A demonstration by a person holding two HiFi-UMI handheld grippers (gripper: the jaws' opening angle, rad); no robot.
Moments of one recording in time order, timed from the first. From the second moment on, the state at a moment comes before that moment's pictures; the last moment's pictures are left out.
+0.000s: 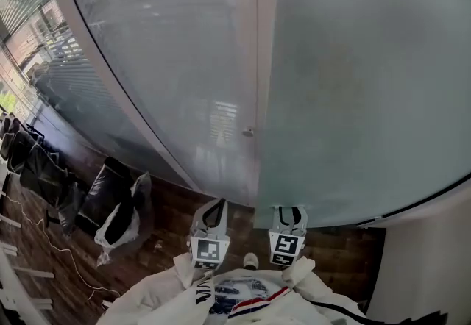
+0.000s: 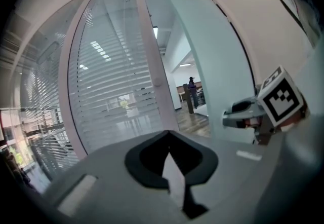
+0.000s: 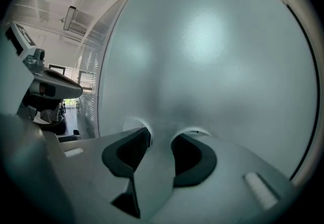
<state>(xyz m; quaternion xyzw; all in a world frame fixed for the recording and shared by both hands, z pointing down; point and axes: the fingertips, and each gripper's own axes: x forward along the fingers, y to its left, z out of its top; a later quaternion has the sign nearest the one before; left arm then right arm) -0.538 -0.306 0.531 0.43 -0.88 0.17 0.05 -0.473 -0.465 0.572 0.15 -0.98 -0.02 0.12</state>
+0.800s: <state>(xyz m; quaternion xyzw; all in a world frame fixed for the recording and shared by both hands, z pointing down) -0.593 -0.347 0.543 0.46 -0.87 0.16 0.06 -0.522 -0.496 0.571 0.17 -0.98 -0.02 0.11</state>
